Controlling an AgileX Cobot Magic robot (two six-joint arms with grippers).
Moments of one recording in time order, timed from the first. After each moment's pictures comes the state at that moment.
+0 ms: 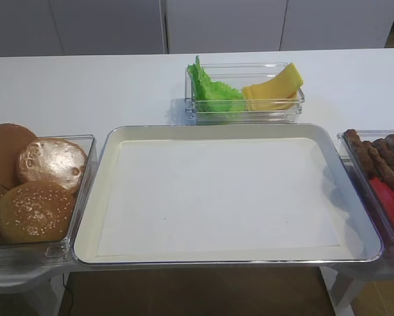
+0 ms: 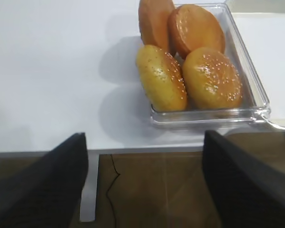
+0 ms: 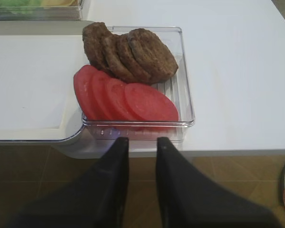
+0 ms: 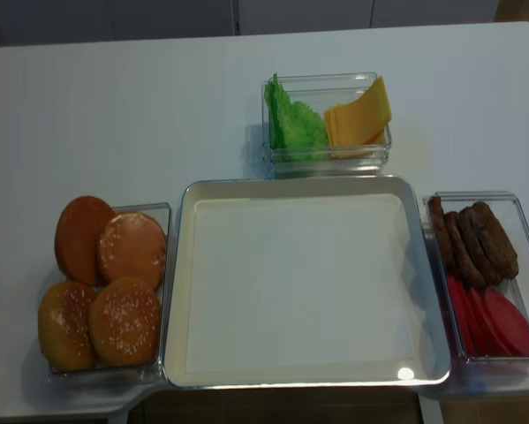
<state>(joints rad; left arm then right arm) 0.00 0.12 -0.54 0.02 1.13 -0.11 0.07 -0.02 -0.49 0.03 1.12 0.02</state>
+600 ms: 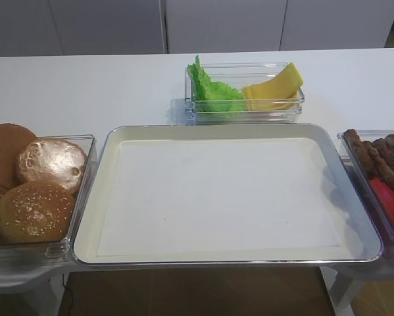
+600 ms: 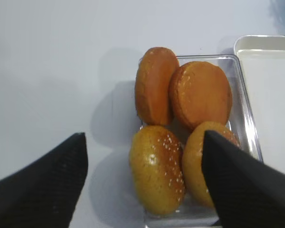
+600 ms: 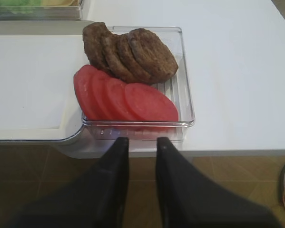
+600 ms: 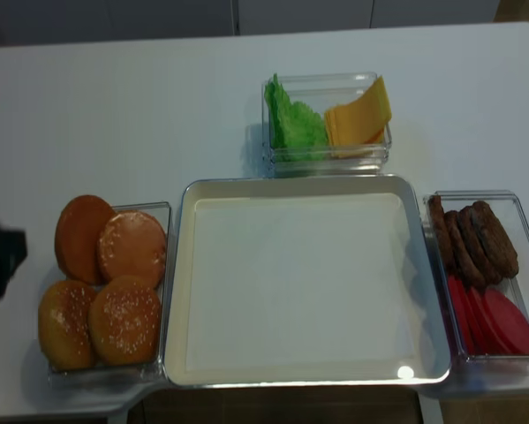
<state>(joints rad) 0.00 0.85 -0.85 0.00 0.91 -0.11 0.07 -0.02 -0.49 0.03 1.12 0.02</state>
